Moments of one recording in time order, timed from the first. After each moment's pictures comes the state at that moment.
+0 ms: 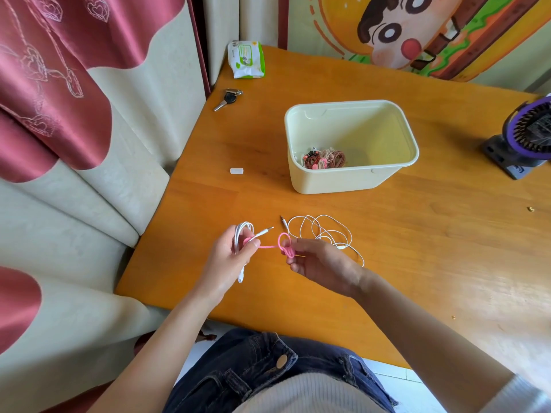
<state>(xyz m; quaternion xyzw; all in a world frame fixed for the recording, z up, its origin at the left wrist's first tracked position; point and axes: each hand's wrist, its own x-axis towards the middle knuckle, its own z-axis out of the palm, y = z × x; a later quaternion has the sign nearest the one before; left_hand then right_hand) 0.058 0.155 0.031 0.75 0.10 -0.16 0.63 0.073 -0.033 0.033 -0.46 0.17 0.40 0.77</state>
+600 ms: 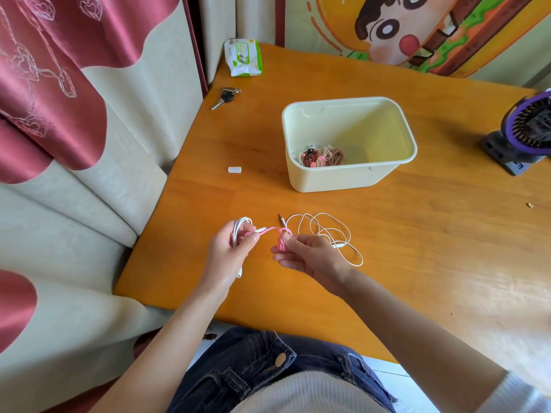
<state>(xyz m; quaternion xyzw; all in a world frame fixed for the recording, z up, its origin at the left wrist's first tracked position) 0.061 0.145 0.032 0.75 0.14 -0.09 0.64 0.069 -0.023 0.033 -0.55 0.19 0.34 0.74</state>
